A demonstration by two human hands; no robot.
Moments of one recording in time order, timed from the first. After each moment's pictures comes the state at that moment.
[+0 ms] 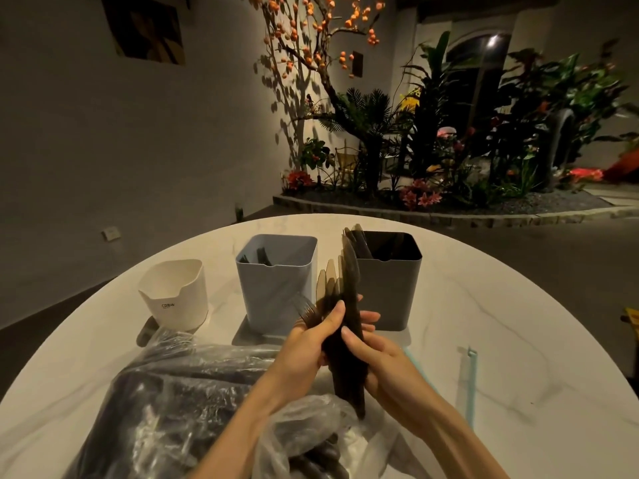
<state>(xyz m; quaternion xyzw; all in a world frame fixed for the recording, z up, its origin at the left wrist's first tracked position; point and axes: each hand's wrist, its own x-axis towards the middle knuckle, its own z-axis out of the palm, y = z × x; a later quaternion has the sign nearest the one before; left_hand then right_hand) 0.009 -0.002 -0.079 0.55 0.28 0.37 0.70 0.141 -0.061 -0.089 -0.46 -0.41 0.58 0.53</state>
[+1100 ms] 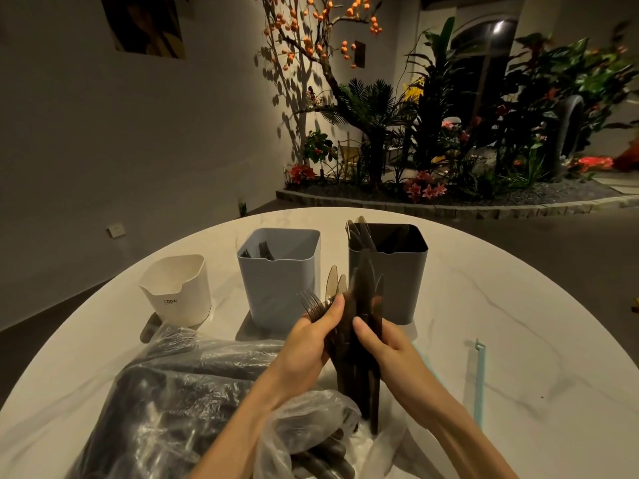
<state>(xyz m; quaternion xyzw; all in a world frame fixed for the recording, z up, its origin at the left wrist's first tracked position) 0.010 0.004 -0.084 0.50 0.27 0.36 0.74 0.141 -0.055 -0.097 -0.53 -0.48 0.46 0.53</state>
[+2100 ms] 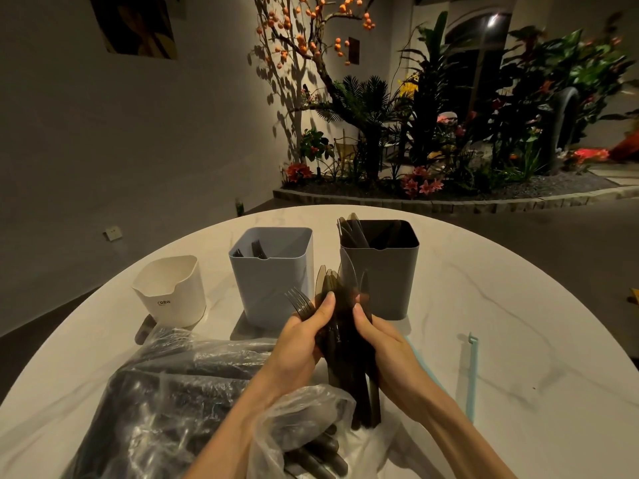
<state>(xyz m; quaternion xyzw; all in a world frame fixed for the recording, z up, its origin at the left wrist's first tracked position) 0.014 0.004 -0.086 0.48 0.29 0.39 0.73 0.140 -0.058 -0.089 -0.50 -0.44 0.53 0.53</state>
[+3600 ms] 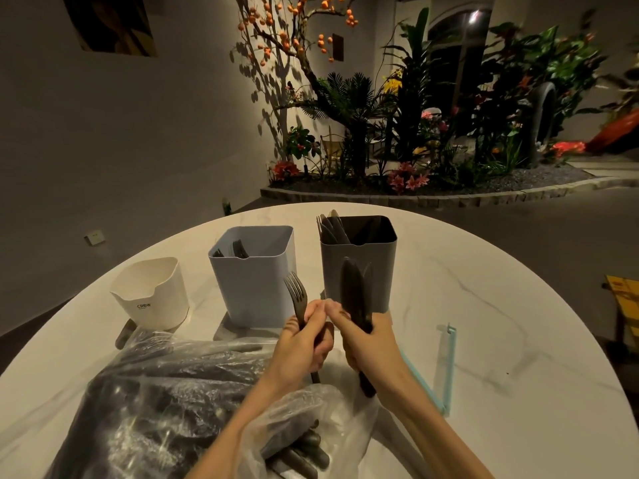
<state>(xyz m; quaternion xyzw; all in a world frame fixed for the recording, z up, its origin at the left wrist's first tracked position) 0.025 -0.003 -0.105 0.59 0.28 0.40 0.64 0.143 -0.051 -0.106 -0.59 -0.39 0.39 0.59</state>
